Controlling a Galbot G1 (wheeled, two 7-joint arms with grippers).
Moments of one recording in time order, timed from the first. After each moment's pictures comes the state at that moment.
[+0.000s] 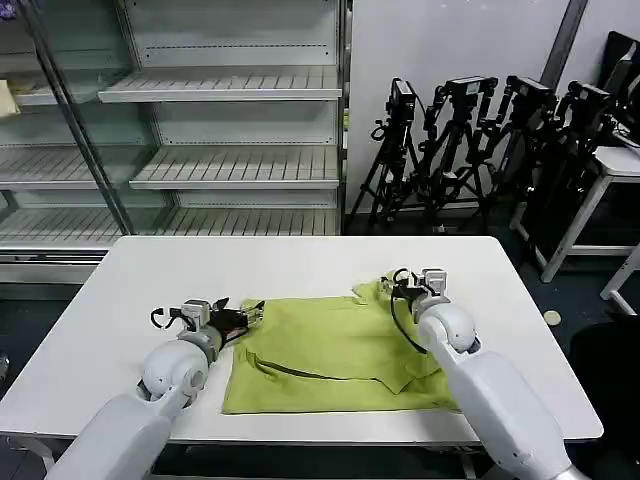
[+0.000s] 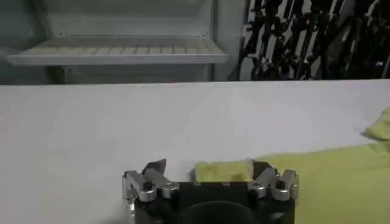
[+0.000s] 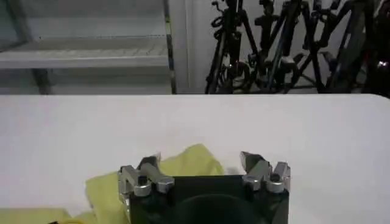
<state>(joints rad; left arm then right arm) 0.81 -0.99 -0.09 -1.71 -0.83 0.57 -0.33 -0.56 1.16 0.00 1.42 0.80 -0.58 0.38</state>
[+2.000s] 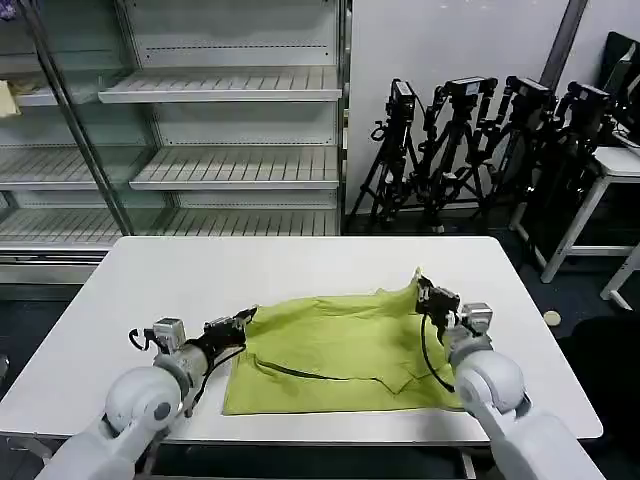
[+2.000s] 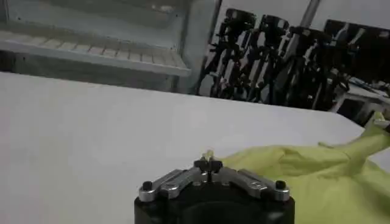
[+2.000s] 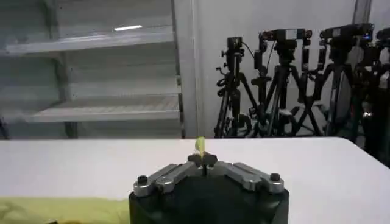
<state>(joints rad) 1.07 -0.89 -0.25 -1.99 -0.96 0.52 -0.23 -1.06 1.00 0.28 1.95 0.66 -0.38 0.29</state>
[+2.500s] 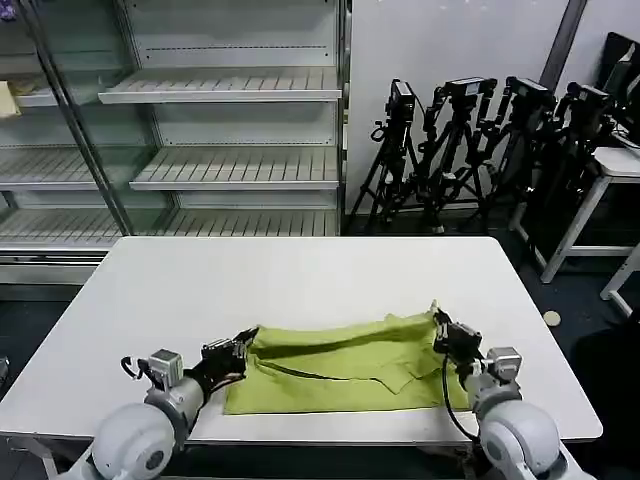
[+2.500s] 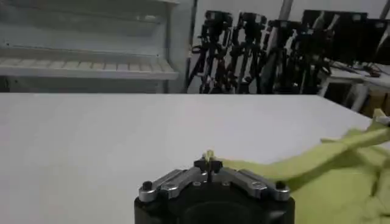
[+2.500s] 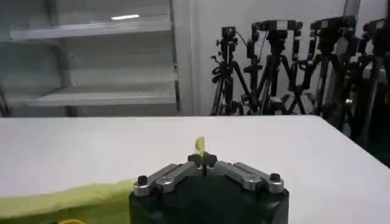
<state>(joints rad) 1.24 -0.86 -0.27 -2.12 -0.81 0.48 -0.19 -1.30 1.00 0.39 2.08 0.63 -0.38 0.27</state>
